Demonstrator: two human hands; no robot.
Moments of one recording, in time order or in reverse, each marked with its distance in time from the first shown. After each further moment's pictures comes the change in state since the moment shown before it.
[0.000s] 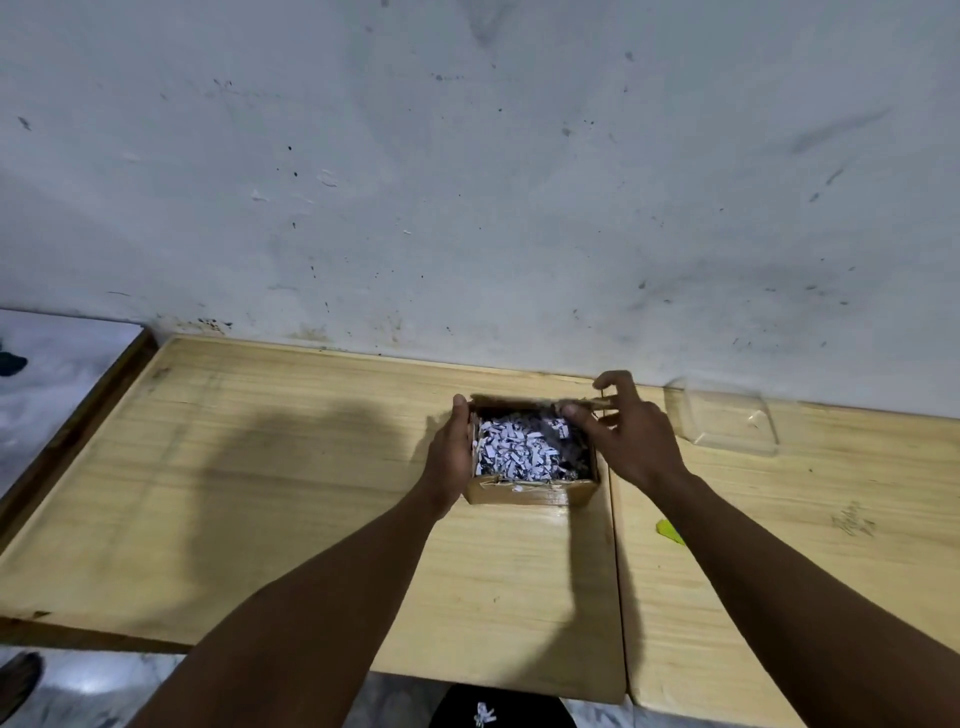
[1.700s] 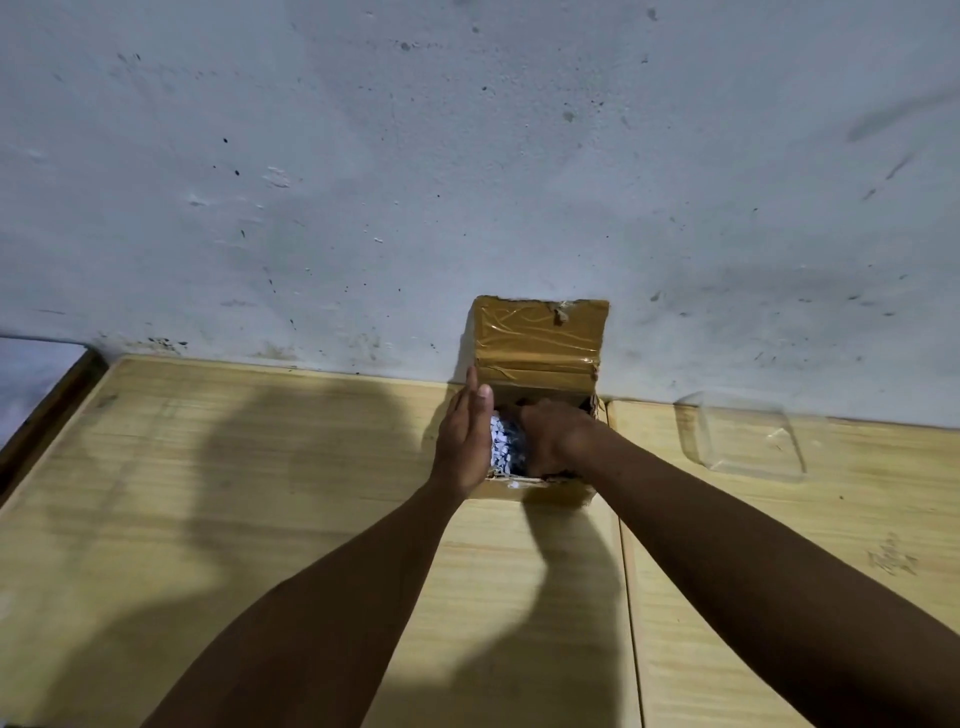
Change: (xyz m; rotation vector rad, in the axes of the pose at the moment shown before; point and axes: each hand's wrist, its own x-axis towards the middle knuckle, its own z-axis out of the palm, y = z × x) left_hand 0.061 0.028 0.030 0.290 0.161 0.302; right_hand 0.099 -0.039 0.069 -0.737 -0.659 -0.180
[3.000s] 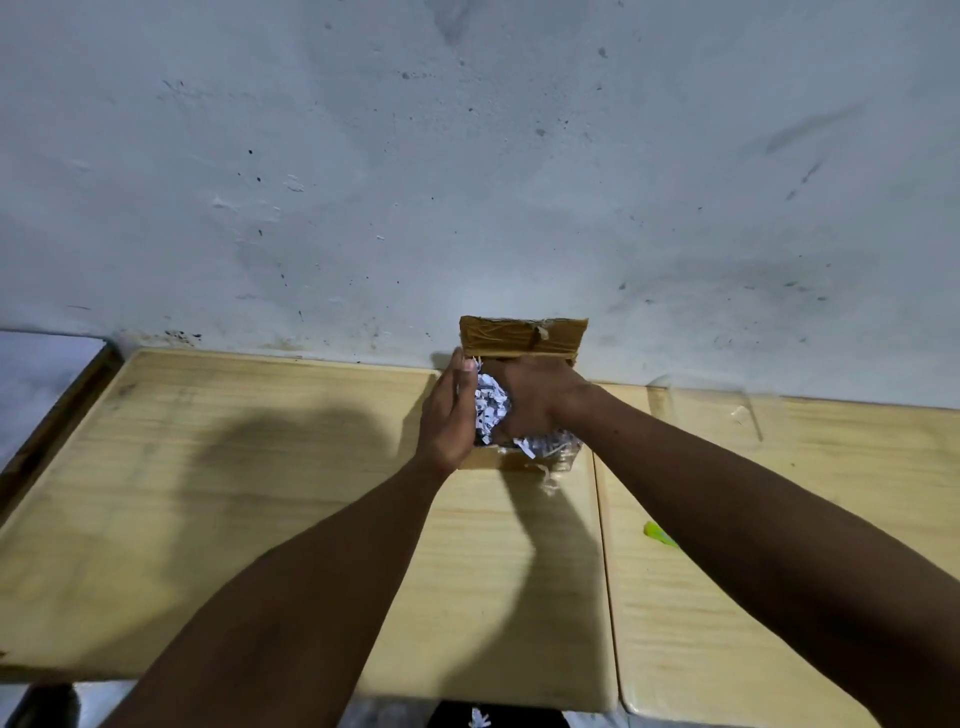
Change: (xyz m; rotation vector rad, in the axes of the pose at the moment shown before) left_hand -0.032 0.039 -0.019 0.014 0.086 -0.042; right_hand -0.059 -0.021 -0.049 -0.039 0.250 -0.116
